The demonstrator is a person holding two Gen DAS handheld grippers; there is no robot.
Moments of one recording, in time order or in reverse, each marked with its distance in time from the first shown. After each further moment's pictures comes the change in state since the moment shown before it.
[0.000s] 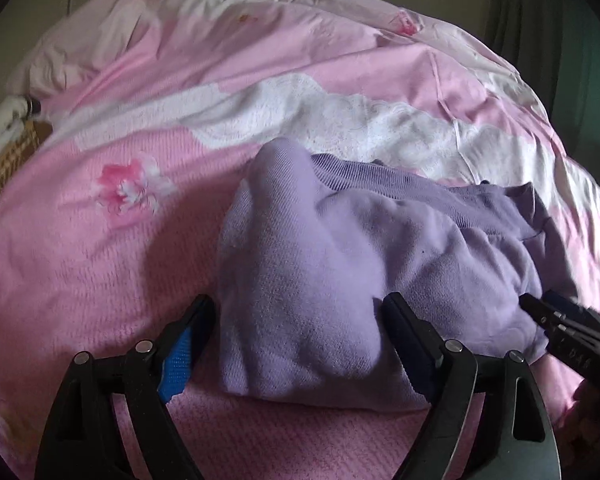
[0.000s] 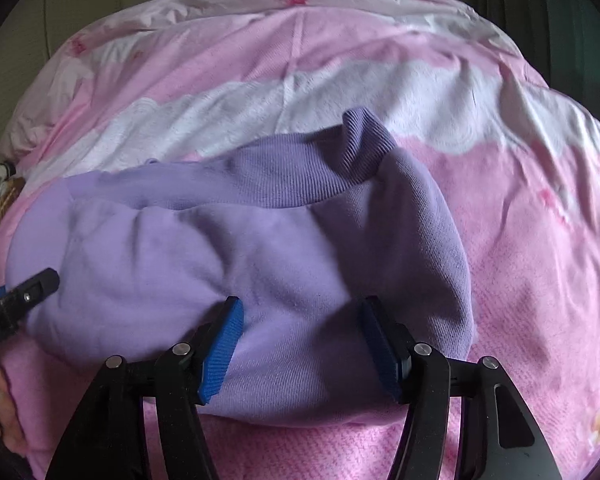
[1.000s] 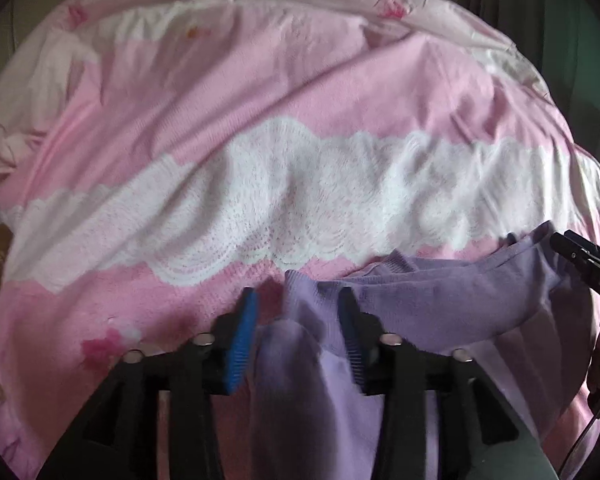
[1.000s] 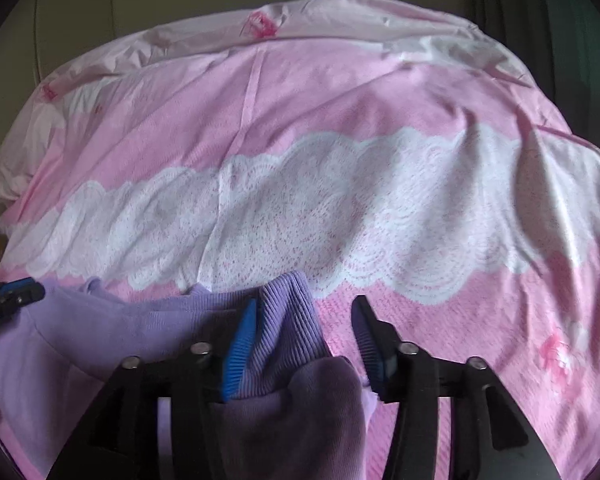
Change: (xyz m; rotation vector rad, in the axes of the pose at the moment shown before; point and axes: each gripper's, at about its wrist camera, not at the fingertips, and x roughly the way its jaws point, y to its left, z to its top) left arm 0.043 0.007 0.116 0.151 0.089 -0.026; right arm 0.028 -0.054 0.107 0.009 -0.089 0.016
